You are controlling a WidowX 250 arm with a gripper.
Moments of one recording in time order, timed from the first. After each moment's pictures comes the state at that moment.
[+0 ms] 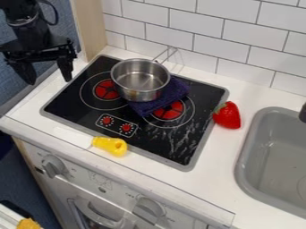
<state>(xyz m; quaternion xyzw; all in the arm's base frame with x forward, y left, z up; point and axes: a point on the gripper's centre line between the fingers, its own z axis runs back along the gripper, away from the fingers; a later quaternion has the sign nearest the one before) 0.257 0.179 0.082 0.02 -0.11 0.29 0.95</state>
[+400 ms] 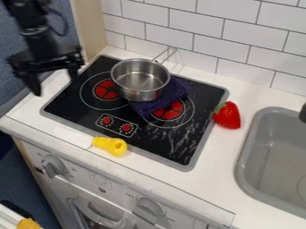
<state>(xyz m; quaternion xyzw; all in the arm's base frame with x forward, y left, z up) 0.261 0.148 0.073 0.02 -0.09 0.37 0.92</state>
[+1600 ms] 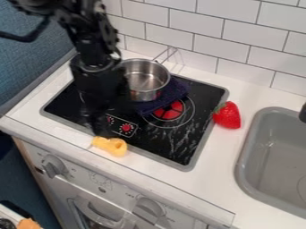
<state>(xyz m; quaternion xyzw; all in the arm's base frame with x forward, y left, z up) 0.257 0.056 0.038 -0.03 -0.03 0.72 0.69</state>
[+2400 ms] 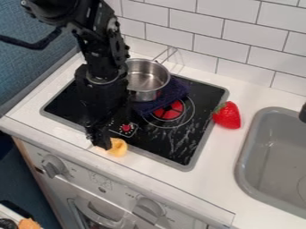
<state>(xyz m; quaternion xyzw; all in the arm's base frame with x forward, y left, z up) 0.247 0.057 0.026 0.01 -0.04 0.72 0.69</state>
